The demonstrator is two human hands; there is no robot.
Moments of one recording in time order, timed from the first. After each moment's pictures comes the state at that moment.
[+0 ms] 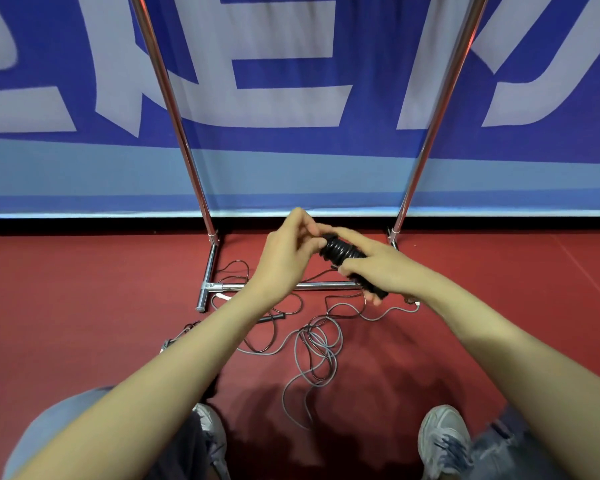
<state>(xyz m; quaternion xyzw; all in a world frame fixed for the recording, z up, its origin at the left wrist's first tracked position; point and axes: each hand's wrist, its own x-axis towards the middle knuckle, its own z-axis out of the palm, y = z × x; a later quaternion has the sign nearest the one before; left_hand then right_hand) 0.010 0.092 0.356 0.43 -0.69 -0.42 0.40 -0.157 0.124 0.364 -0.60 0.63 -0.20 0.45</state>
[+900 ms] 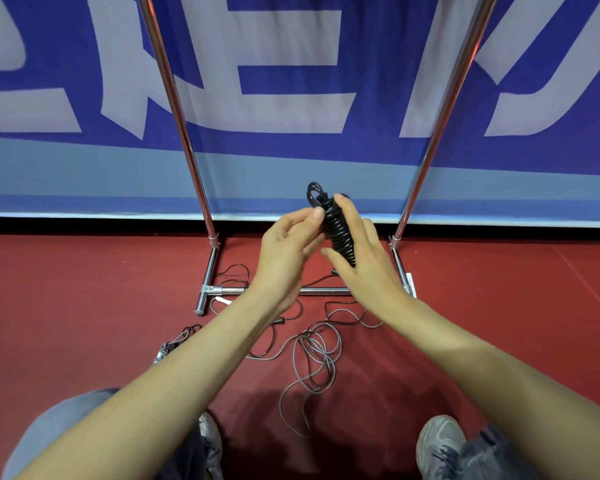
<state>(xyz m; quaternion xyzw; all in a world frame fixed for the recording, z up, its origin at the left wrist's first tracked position) -0.002 0.102 0.375 0.35 -0.39 -0.67 0.52 -0.132 0.125 0.346 -0.69 0.58 -0.40 0.15</state>
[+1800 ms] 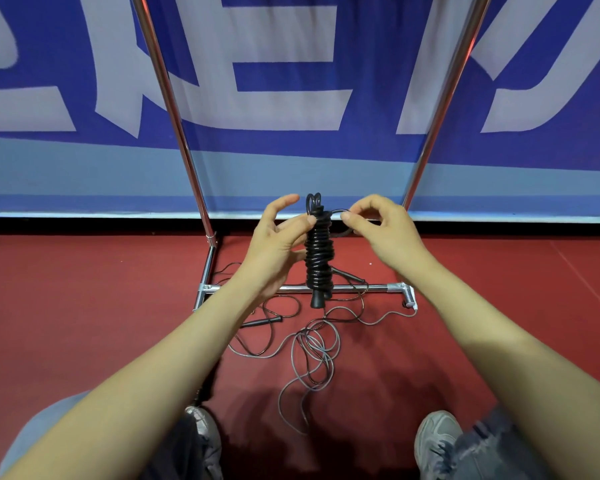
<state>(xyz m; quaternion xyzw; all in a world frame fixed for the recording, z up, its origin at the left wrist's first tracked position) 0.012 0.086 0.373 0.35 -0.43 -0.69 0.47 -0.165 0.098 0.370 -0.58 0.61 -0.46 0.28</state>
